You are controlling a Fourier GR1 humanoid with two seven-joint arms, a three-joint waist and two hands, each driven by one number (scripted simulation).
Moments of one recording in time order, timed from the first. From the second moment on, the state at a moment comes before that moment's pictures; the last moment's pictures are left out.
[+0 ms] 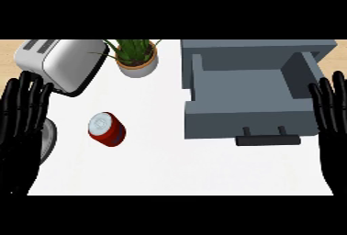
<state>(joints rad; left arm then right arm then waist) 0.00 0.11 -0.01 -2.10 -0.02 0.01 0.00 0.00 -0.09 -0.01 -2.10 -0.02 -0.02 0.01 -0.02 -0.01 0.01</state>
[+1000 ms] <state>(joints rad) 0.04 0.20 0.20 -2.04 0.25 -0.07 0.33 0.07 -0.09 -0.10 -2.05 -0.04 -0.04 0.18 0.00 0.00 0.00</state>
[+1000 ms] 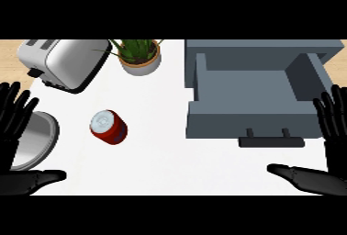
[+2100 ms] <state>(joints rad) 0.04 0.07 0.09 -1.73 0.04 -0.05 0.12 0.15 -0.10 -0.19 -2.11 -0.10 0.04 0.16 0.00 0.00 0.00</state>
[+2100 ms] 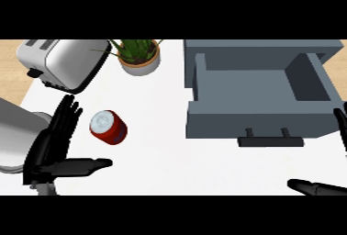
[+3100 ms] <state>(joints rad) -0.07 0.07 0.17 -1.16 -0.01 0.00 -0.27 0.19 -0.09 -0.25 -2.22 -0.13 0.08 0.22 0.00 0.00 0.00</state>
